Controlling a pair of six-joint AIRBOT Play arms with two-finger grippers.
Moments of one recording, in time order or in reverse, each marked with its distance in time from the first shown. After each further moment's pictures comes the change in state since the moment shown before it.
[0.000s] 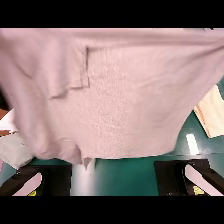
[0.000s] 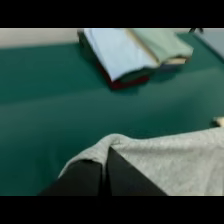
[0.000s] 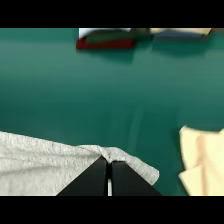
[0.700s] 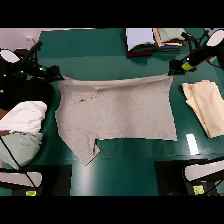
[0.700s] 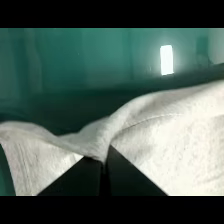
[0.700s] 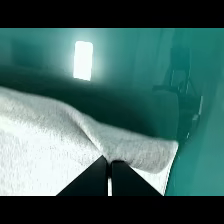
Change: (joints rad) left arm 0.000 -0.561 -0.278 -0.007 0.188 0.111; right arm 0.176 -0.649 -0.039 -0.056 -0.169 0.012
